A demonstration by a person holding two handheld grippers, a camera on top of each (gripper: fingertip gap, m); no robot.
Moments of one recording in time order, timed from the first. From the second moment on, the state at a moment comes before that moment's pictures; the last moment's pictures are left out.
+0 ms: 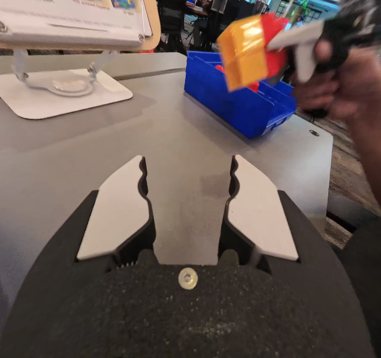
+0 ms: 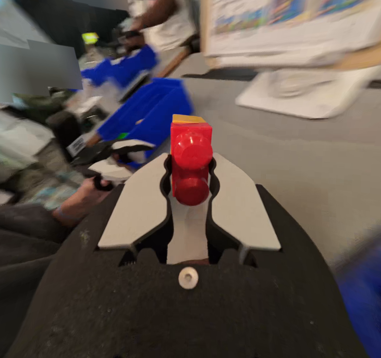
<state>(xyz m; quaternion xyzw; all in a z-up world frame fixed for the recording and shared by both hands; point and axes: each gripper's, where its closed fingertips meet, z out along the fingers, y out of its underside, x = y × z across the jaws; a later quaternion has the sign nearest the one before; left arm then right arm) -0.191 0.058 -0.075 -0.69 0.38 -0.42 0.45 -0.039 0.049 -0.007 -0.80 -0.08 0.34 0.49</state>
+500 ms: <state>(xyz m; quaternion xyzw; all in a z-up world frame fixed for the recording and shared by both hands) -0.172 0.039 -0.091 -0.67 0.40 -0.48 0.39 0.218 0.009 -0.119 -0.97 0.15 -0.05 0.19</state>
